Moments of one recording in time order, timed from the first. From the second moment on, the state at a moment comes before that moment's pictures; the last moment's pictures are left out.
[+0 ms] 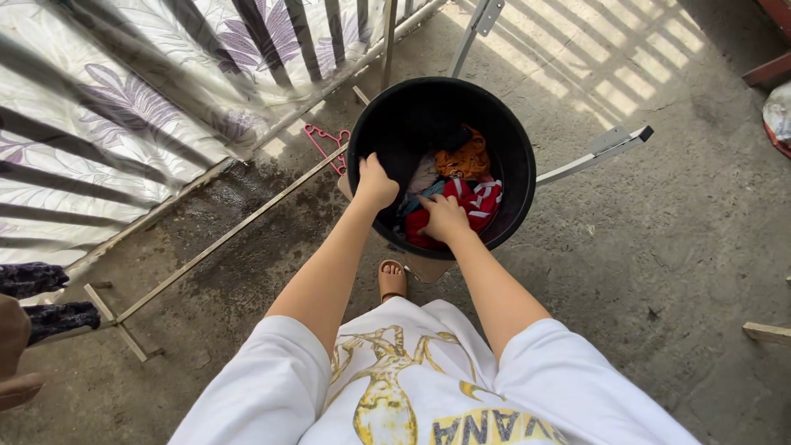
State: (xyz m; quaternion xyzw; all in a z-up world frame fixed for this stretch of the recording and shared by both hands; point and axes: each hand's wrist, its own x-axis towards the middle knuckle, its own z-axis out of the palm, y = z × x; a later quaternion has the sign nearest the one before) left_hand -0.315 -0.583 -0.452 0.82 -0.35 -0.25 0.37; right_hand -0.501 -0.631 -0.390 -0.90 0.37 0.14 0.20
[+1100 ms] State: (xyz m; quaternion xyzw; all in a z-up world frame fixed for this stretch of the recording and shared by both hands) left_hand -0.380 -0.574 -0.405 0.68 -0.51 -0.48 0.20; right_hand -0.546 -0.750 -0.377 -0.44 0.56 -0.43 0.55
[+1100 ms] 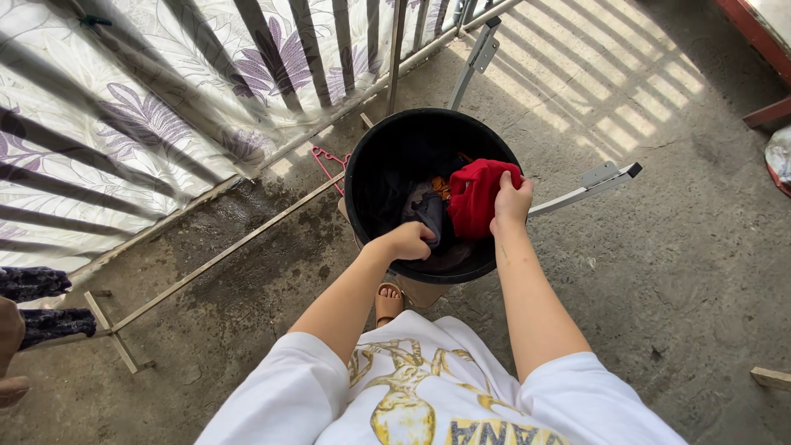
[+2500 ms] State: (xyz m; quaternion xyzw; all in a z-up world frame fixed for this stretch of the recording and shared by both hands) left_hand -0.311 -0.616 -0.147 0.73 -0.56 -0.18 0.36; right_hand -0.494 -0.741 -0.191 -0.74 0.34 -0.16 0.56
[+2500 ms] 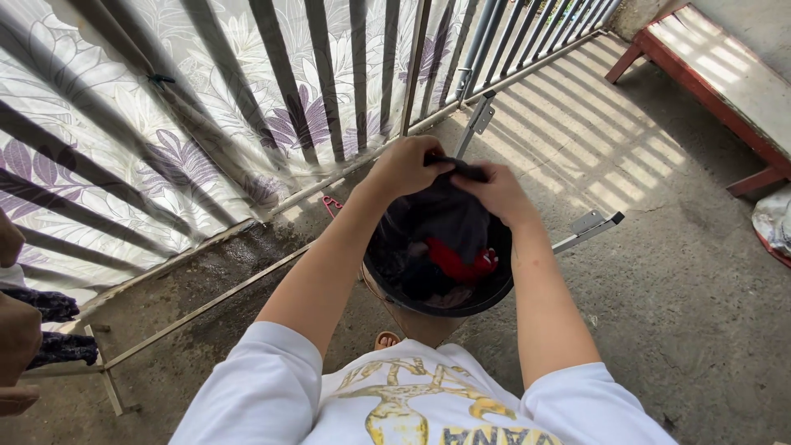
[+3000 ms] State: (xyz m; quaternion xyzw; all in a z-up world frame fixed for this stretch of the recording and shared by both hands) left_hand -0.300 -0.606 -0.276 0.67 -0.08 -0.52 0.52; right_hand -0.491 -0.733 -0.106 -0.45 0.10 -0.40 0.79
